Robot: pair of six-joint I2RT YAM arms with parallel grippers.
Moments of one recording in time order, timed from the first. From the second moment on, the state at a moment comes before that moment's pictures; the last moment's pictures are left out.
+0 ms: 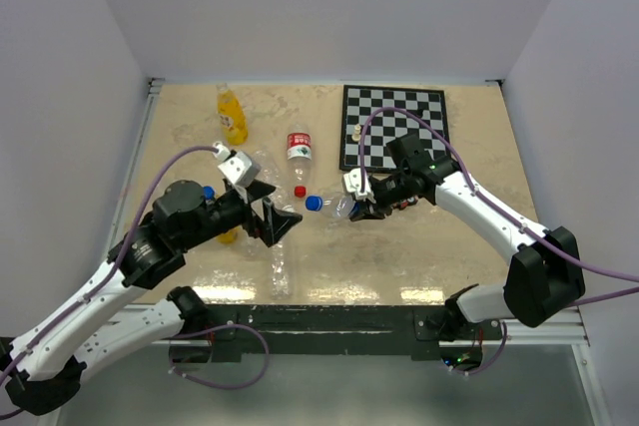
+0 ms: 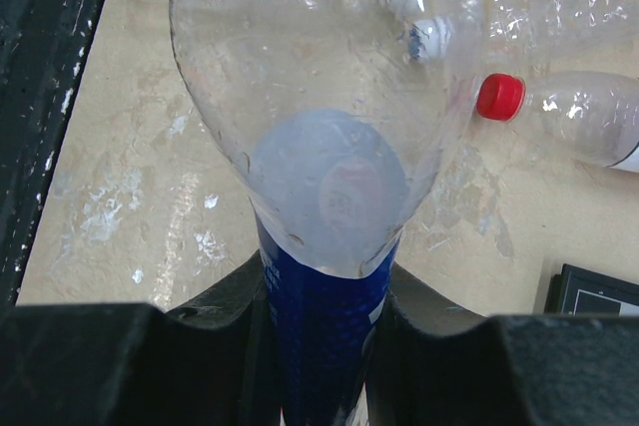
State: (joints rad) left arm -0.80 0.70 0.89 -0.39 0.10 -0.29; right arm 0.49 1.39 1.05 -0.71 -0.86 -1.11
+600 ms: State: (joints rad) left arm -0.80 0.73 0.70 -0.21 0.39 0.46; right arm 0.49 1.39 1.05 -0.71 -0.86 -1.12
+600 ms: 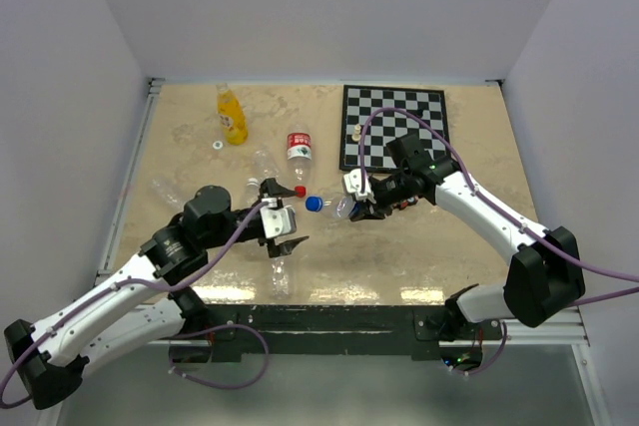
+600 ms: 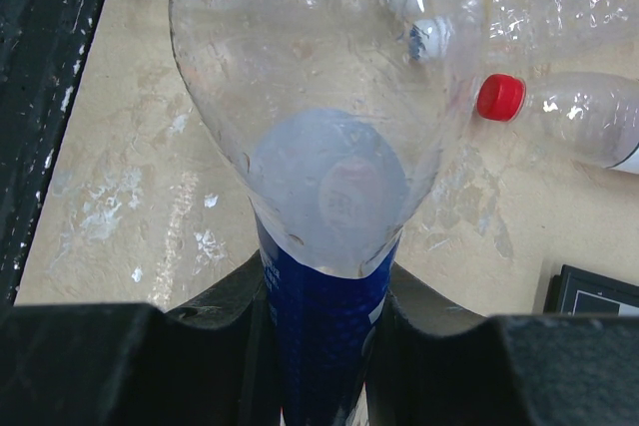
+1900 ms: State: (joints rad) left arm -0.80 0.88 0.72 -0.02 0.39 0.41; right arm 0.49 1.39 1.05 -0.72 -0.85 -1.12
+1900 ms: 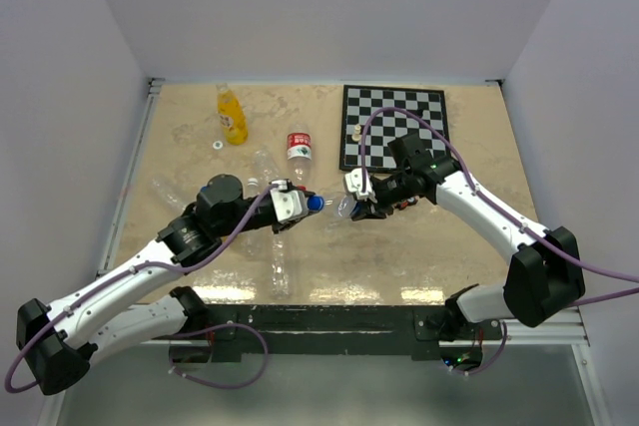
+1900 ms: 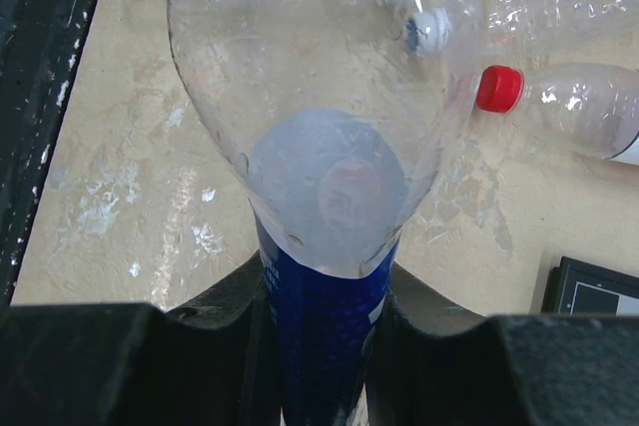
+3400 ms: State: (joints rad) left arm -0.81 0.79 0.88 -0.36 0.12 -0.06; right arm 0.49 1.39 1.05 -0.72 -0.88 -1.12
